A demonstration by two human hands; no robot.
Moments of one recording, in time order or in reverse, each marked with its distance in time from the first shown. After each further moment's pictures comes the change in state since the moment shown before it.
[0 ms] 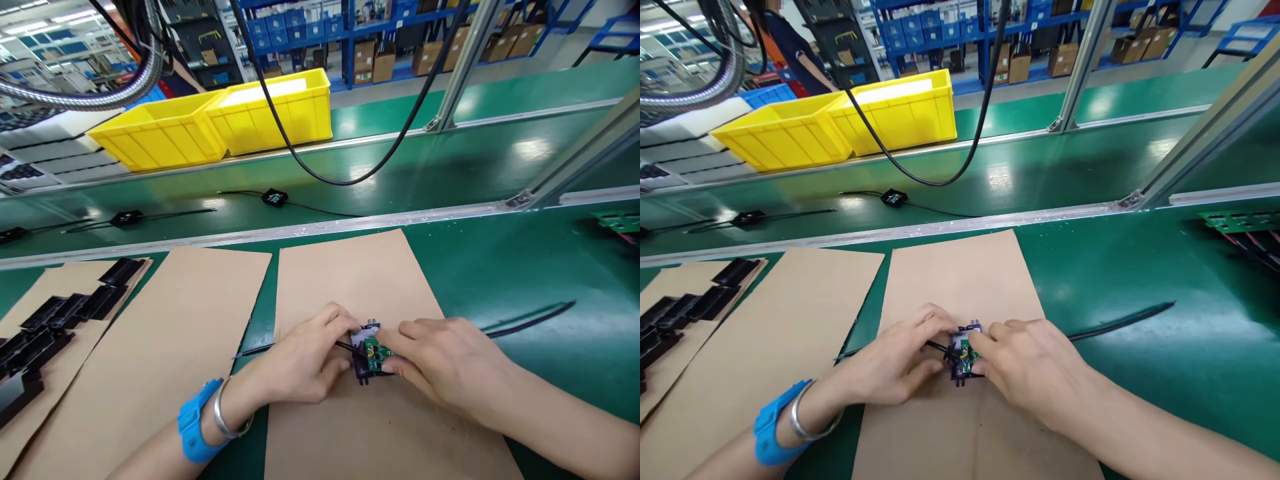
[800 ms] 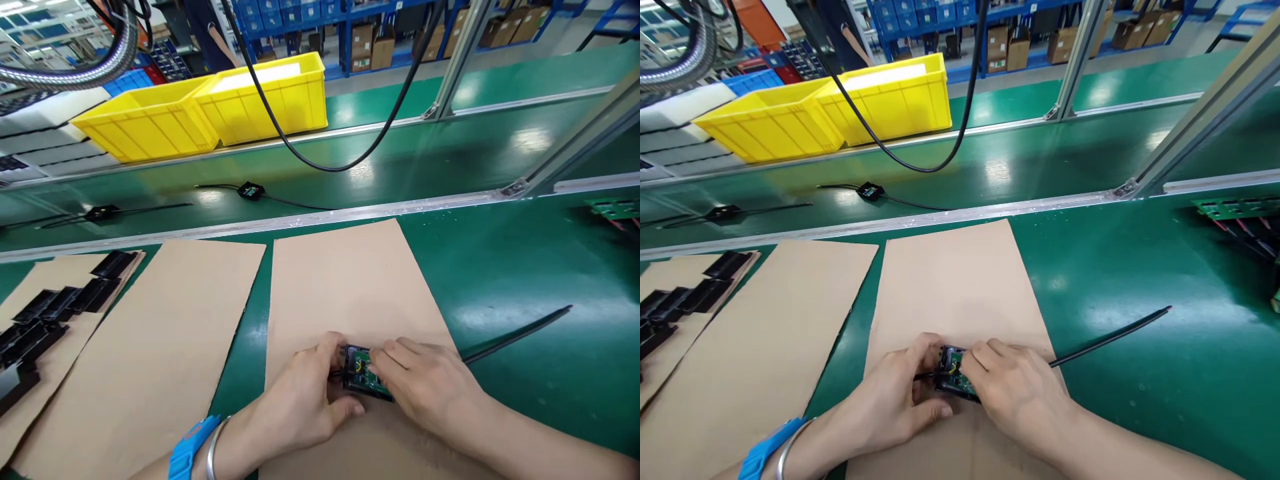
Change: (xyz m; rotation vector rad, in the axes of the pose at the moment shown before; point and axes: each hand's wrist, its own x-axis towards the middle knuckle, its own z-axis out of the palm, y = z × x) left_hand -0.027 0.028 0.042 -0.176 -0.034 -0.392; right_hand -0.027 -0.027 0.055 0.093 0.244 -0.031
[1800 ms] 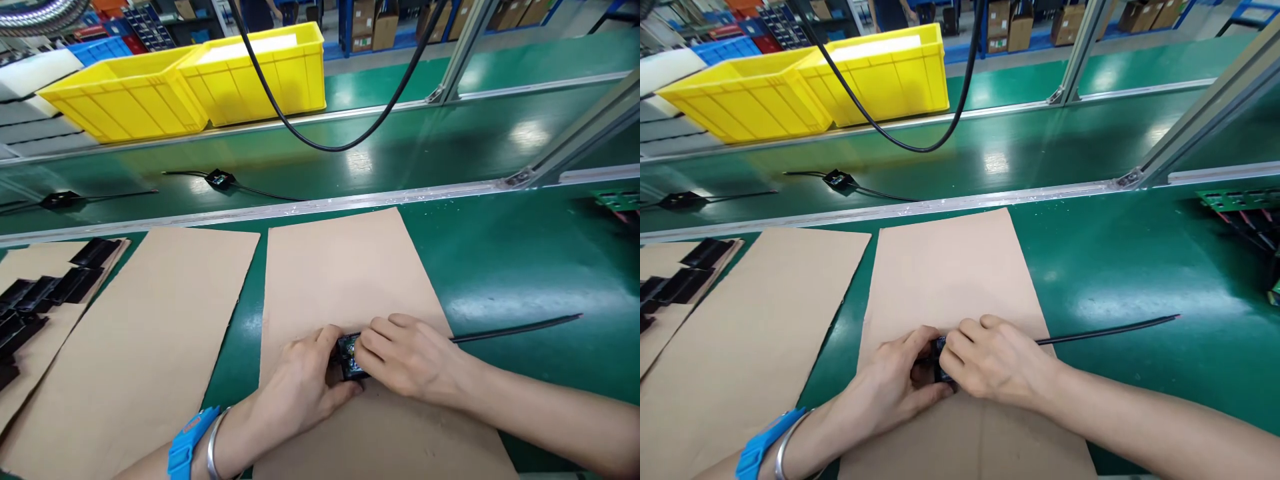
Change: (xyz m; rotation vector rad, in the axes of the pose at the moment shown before) left_hand 0.006 0.001 0.003 0.120 0.025 -0.035; right_hand 0.033 0.014 -0.016 -0.229 -0.048 -0.419
